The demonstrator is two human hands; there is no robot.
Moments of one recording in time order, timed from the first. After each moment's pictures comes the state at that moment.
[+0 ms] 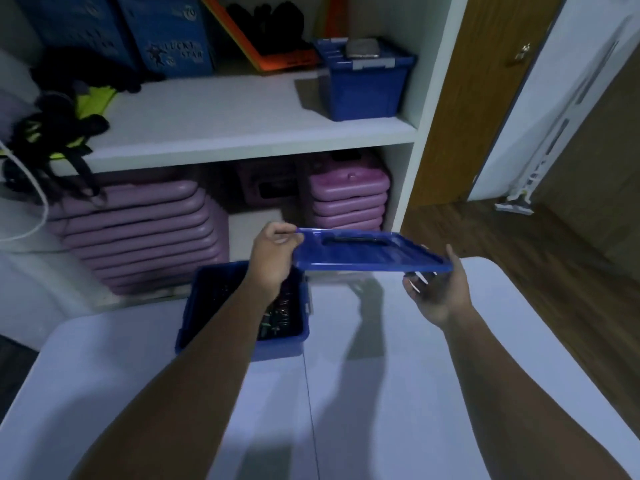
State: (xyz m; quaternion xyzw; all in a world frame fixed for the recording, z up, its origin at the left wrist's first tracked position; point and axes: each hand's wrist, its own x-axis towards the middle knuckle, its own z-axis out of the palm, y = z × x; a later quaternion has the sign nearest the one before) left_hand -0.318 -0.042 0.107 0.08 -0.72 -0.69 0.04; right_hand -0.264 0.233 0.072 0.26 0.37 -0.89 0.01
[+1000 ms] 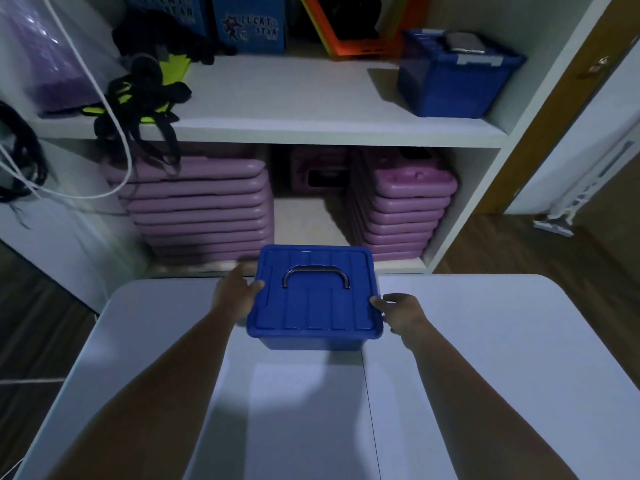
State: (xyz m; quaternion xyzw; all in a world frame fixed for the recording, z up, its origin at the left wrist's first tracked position) left_hand -0.312 -0.278 -0.020 0.16 -0.92 -0.36 -0.05; right_hand -0.281 0.051 0.015 0.27 0.78 -0.54 0.14
